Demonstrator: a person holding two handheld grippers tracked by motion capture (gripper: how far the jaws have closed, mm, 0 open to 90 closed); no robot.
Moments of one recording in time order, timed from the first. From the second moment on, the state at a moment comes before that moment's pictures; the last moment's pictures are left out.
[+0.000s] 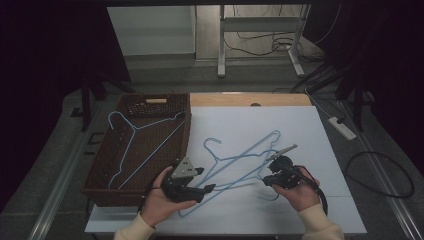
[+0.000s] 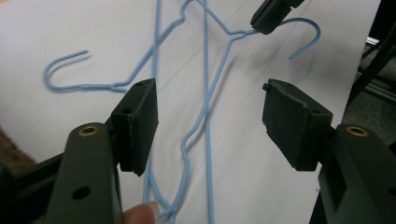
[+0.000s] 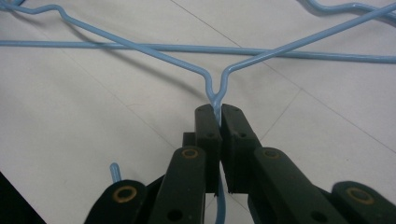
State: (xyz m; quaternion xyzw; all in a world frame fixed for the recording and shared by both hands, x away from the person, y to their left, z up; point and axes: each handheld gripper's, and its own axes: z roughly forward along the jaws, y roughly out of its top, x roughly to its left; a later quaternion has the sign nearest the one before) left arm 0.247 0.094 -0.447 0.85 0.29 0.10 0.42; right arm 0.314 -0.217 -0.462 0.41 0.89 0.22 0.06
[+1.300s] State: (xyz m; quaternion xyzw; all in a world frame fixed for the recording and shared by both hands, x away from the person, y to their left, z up) left arm 0.288 0.003 -0.503 0.90 0.28 0.07 0.32; right arm 0.309 -0.218 -0.454 0.40 0.89 0.22 0.05
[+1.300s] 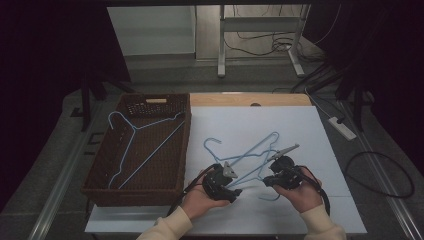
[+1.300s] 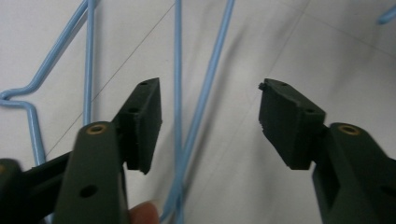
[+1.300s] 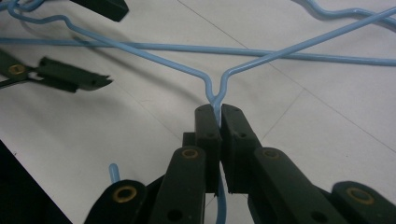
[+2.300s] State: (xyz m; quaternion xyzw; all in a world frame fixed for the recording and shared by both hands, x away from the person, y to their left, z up) left arm 0.292 0.006 -0.504 0.90 0.27 0.07 0.32; right arm 0.316 -0.249 -0.431 0.41 0.81 0.40 0.10
